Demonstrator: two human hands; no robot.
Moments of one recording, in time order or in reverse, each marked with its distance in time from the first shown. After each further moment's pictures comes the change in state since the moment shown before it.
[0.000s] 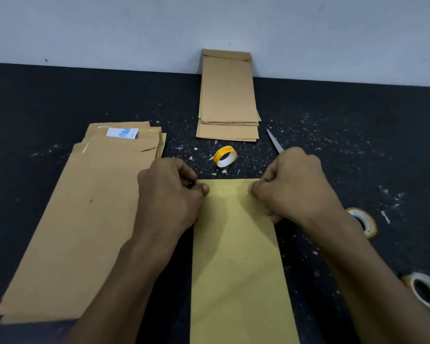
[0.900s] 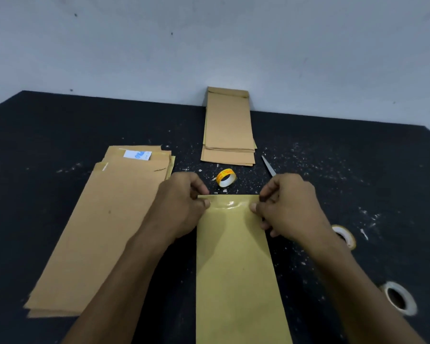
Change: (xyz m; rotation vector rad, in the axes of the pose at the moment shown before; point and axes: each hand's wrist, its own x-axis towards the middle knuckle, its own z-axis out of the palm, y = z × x) left_hand 0.005 0.006 -0.017 0.029 -0.233 0.070; right_hand -0.016 0.005 -0.006 0.099 0.064 -0.038
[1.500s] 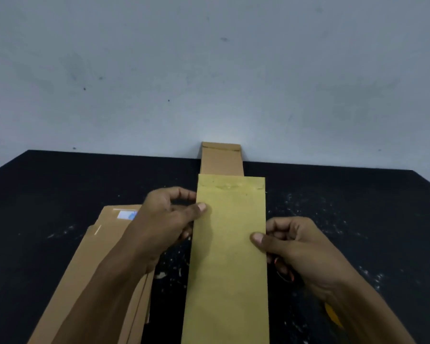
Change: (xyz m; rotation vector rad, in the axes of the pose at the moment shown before) left_hand 0.035 0.043 -0.042 -0.530 -0.069 0.040; right_hand 0.011 -0.008 -0.043 0.663 -0.281 -0.095
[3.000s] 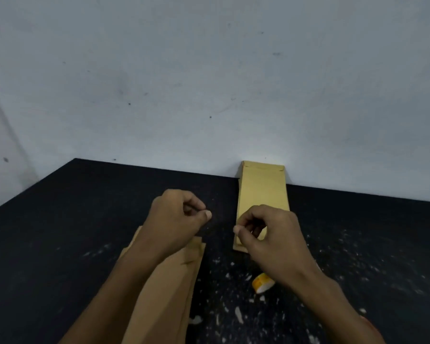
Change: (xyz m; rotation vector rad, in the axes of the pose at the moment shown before) left_hand 0.062 -0.007 -0.055 0.565 0.231 0.149; right_hand 0.109 -0.014 0.071 -0.658 0.162 -0.574
